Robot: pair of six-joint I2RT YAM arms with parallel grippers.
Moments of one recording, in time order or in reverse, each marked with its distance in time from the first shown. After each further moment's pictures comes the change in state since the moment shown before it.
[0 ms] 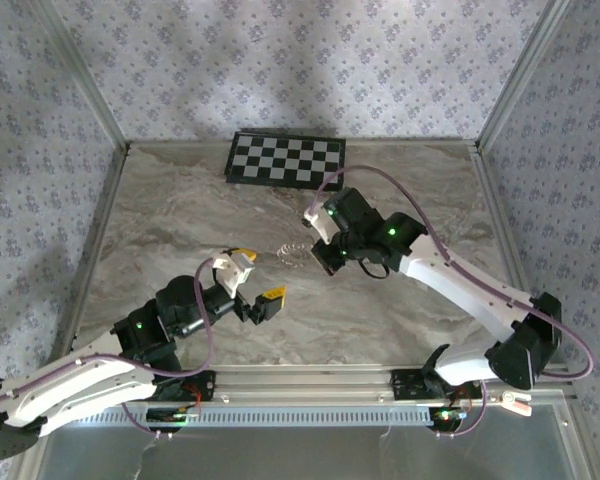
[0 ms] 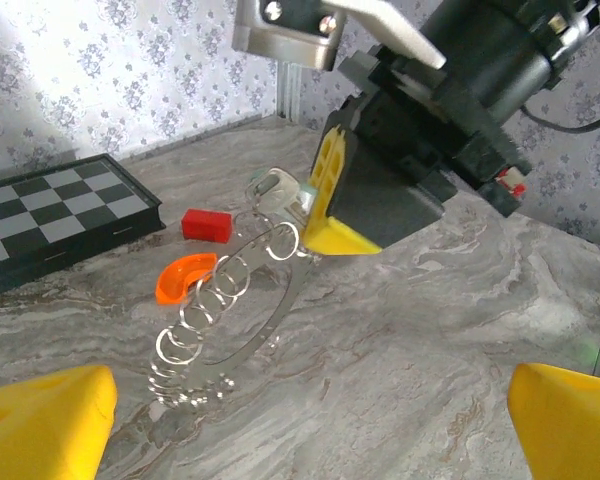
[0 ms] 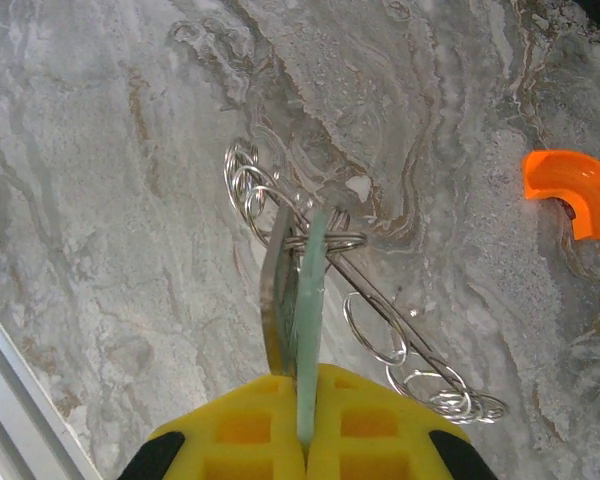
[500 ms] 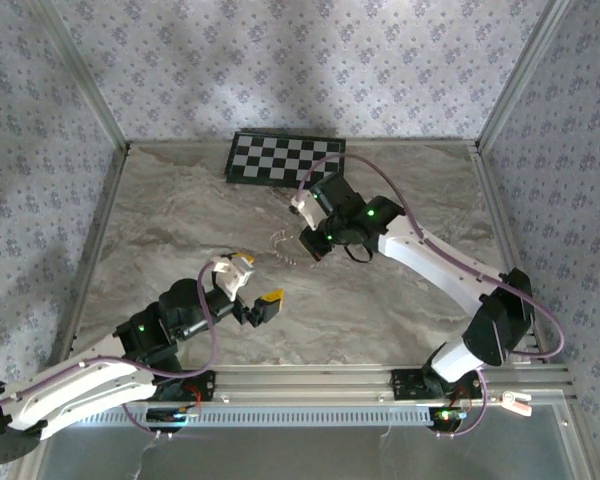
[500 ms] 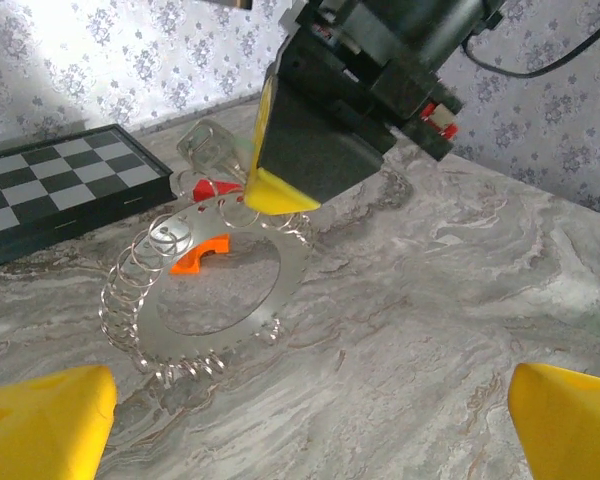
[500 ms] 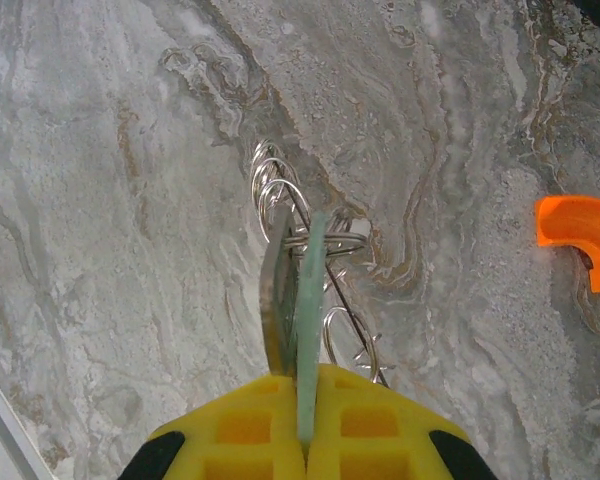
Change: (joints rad) left arm 0.024 -0.028 -0.060 0.000 0.000 0.000; right arm -0.031 0.165 0.117 0.027 -0.046 -0.023
